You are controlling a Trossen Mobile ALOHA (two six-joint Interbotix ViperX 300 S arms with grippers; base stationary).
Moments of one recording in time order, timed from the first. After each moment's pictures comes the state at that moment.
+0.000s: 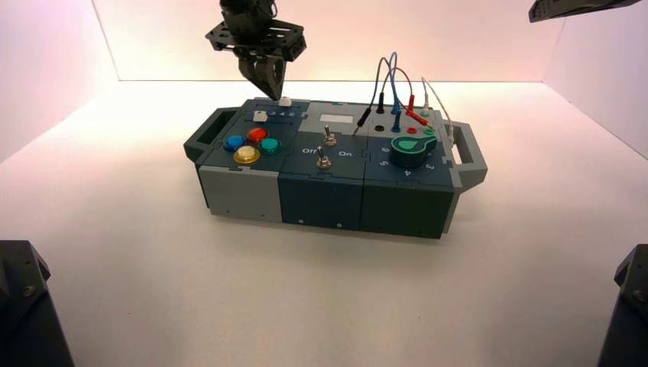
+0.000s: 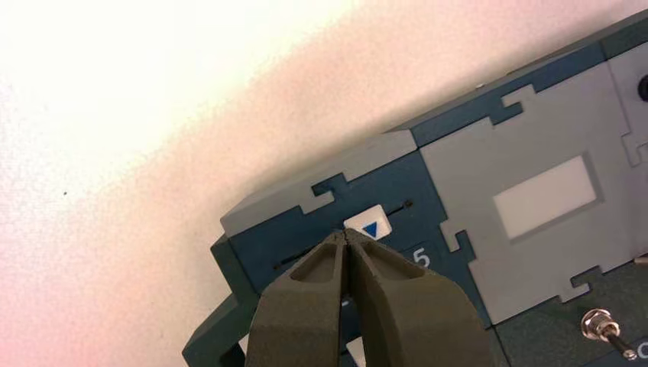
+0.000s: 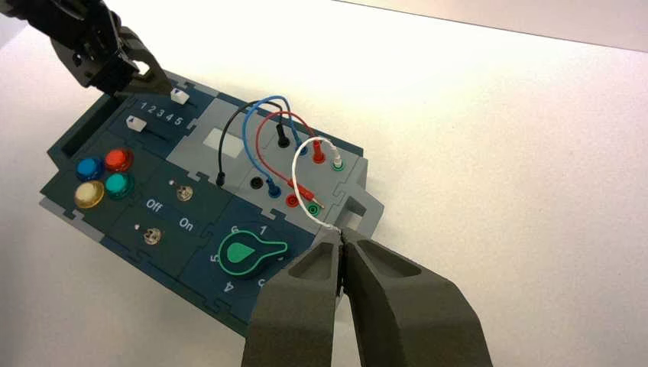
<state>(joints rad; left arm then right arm) -0.46 0.27 0.39 -0.14 0.59 0.22 0.34 -0.97 1.13 0.05 0.53 0.02</state>
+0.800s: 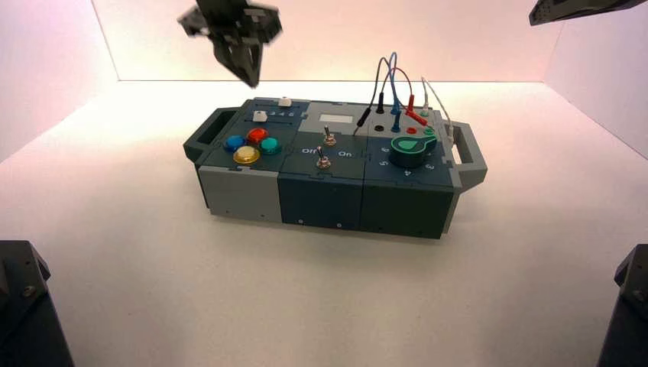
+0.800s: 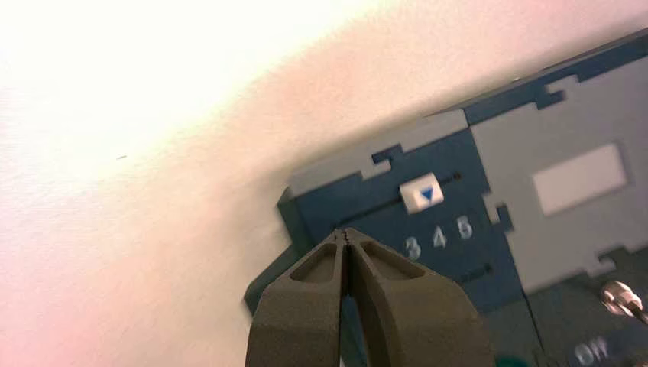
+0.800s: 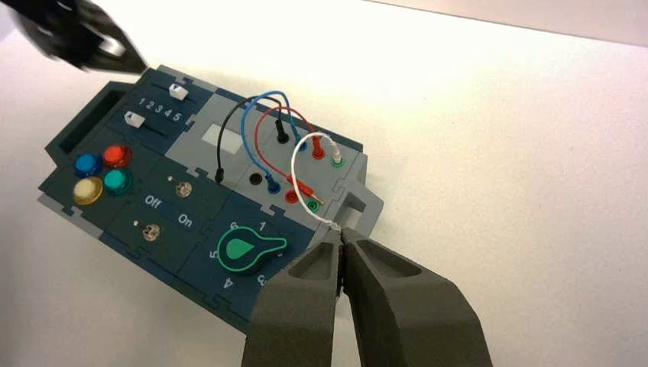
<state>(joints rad) -0.40 0.15 0.44 -0.13 0.64 0.22 0.34 -0.97 1.13 0.05 0.54 0.02</state>
